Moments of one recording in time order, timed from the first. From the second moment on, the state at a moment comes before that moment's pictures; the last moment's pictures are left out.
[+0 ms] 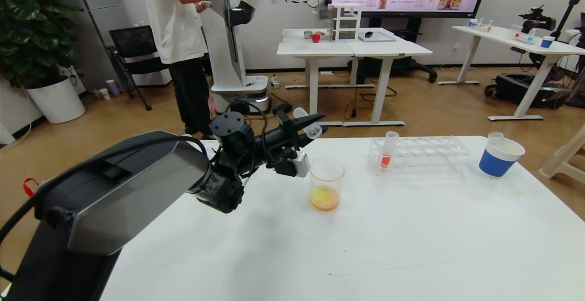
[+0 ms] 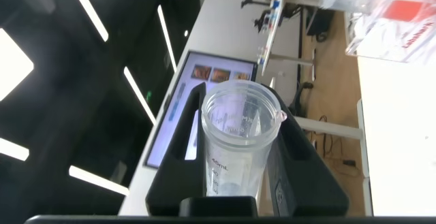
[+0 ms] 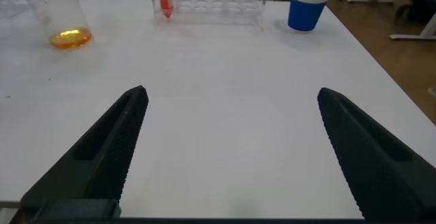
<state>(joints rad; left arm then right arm) -0.44 2.42 -1.35 -1.45 -0.66 1.30 0.01 0.00 0.00 0.00 0.00 0.01</state>
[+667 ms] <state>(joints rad) -0.46 2.20 -1.07 -1.49 0.24 0.46 0.01 0.00 0.00 0.00 0.00 0.01</state>
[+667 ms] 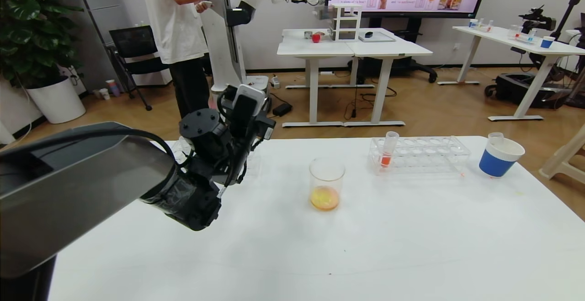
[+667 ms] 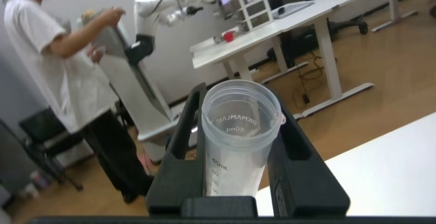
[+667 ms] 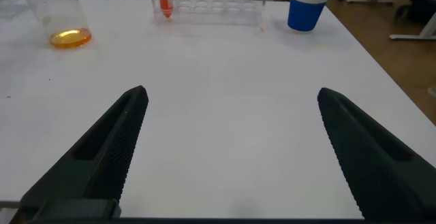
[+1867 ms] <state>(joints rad) -0.19 1.89 -0.99 -0.95 0.28 -0.03 0.01 0.00 0.00 0.00 0.00 0.01</state>
